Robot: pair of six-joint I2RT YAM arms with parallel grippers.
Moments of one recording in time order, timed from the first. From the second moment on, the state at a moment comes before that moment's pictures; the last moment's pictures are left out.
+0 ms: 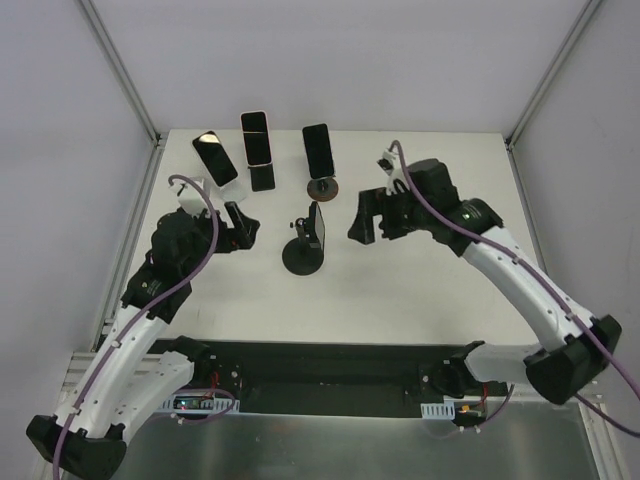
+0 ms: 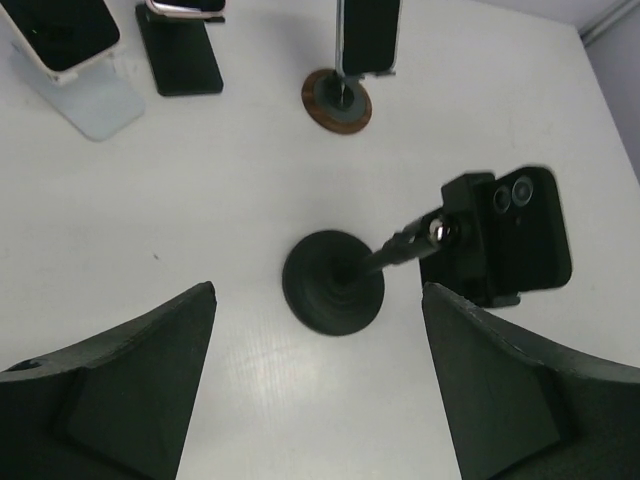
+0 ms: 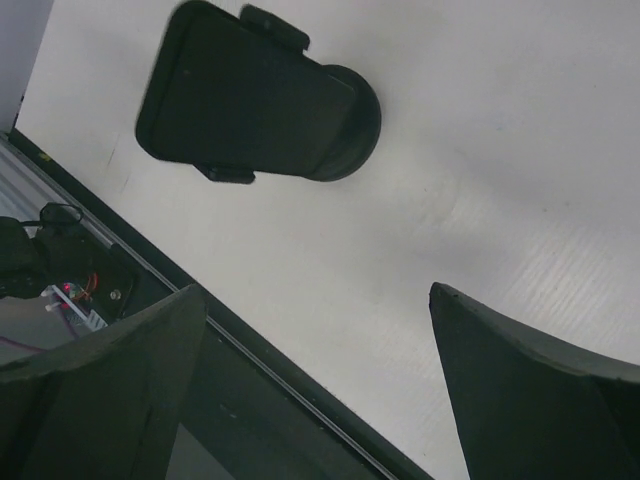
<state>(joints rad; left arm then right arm) -0.36 0.75 0.84 -0.39 -0.02 -0.44 0.55 1.19 1.21 -0.70 -0.28 0.30</state>
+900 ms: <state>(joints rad) -0.38 0.59 0.54 -0.24 0.02 -0.31 0.95 1.84 2.03 -1.07 0.30 0.40</state>
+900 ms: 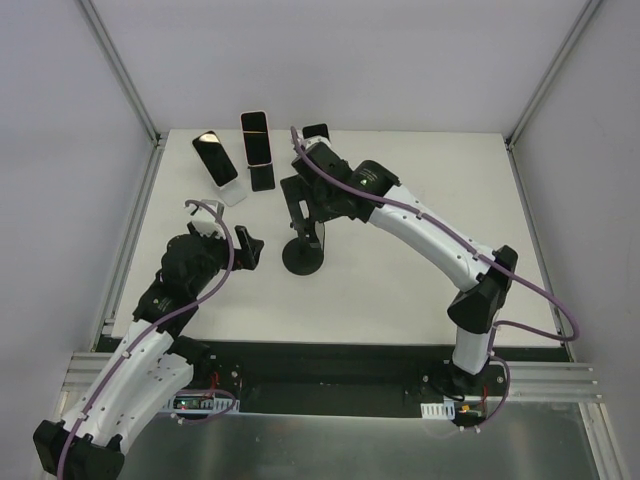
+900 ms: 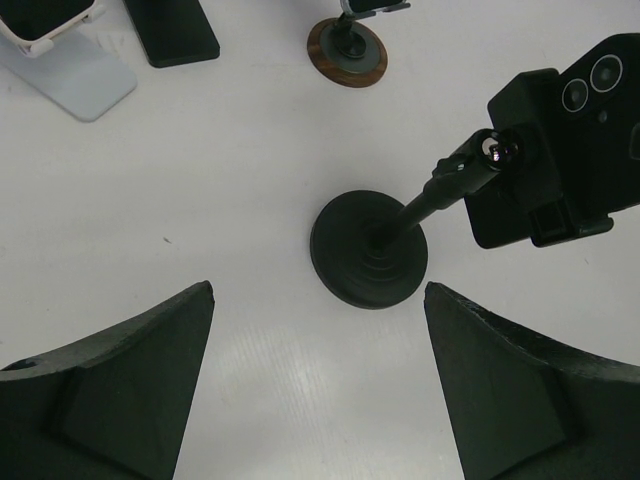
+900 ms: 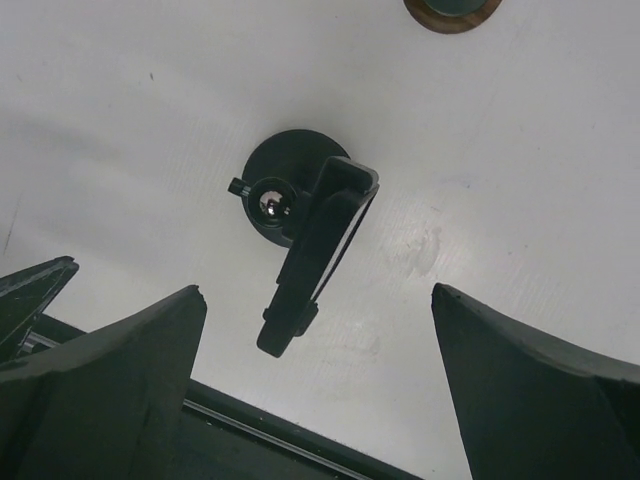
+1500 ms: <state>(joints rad) -0.38 0.60 0.54 -0.23 0.03 -0.28 0.98 1.97 2.13 -1.18 0.40 0.52</state>
